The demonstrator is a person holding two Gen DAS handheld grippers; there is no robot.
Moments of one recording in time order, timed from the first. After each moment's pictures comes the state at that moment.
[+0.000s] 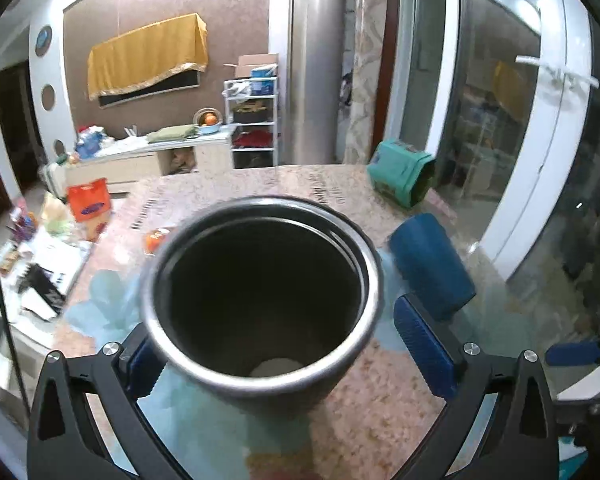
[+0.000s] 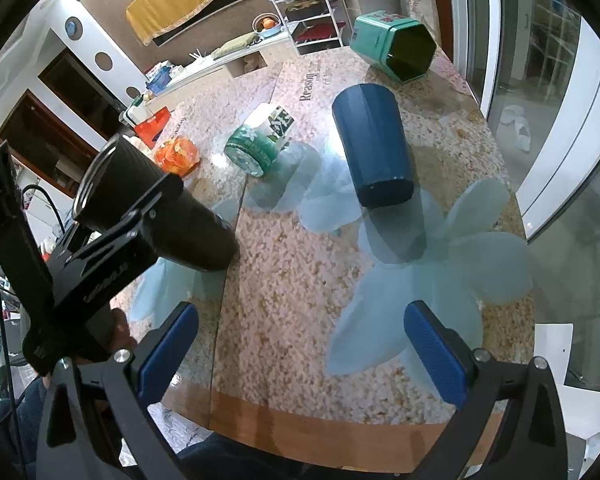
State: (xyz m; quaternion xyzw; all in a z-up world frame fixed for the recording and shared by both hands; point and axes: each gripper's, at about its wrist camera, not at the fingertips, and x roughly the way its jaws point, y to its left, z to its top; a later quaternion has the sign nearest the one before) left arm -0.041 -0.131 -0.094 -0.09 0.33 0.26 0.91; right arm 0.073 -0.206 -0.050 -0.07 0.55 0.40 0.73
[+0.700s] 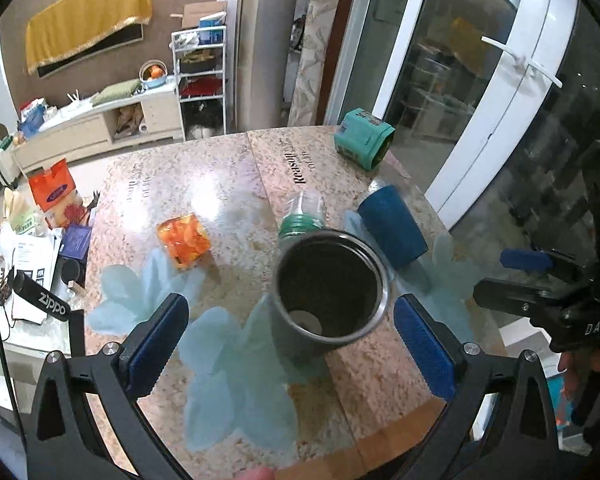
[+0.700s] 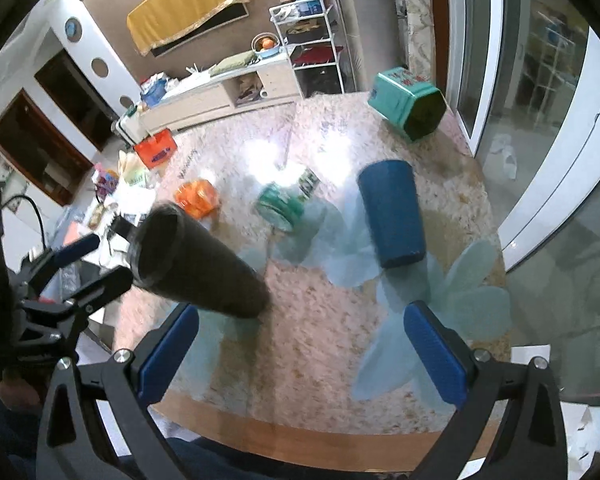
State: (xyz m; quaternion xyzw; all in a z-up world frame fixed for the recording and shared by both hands) left arm -0.073 -0.065 -0.018 -0.13 0.44 0.11 0.88; right arm 0.065 -0.154 0.021 -0.07 0.52 0.37 0.76
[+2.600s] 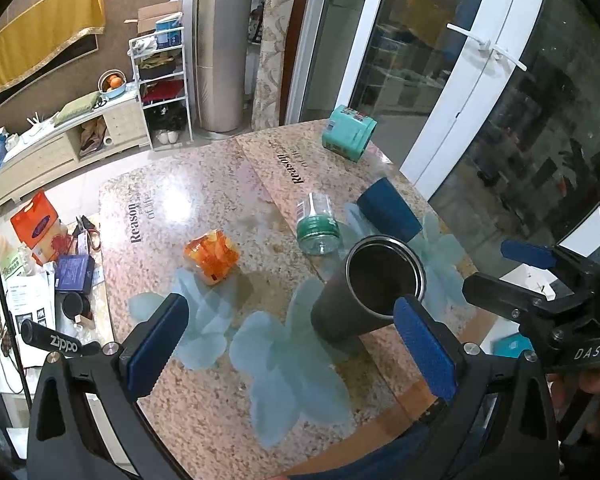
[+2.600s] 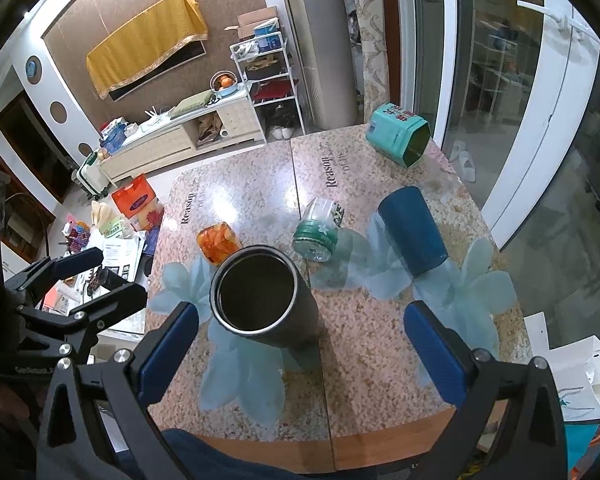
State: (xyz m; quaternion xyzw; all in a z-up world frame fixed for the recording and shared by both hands) left arm -0.088 -0.001 0.011 -0.10 0.46 0.02 0.88; right arm 0.002 -0.096 0.051 -0.04 0.49 0.28 0.83
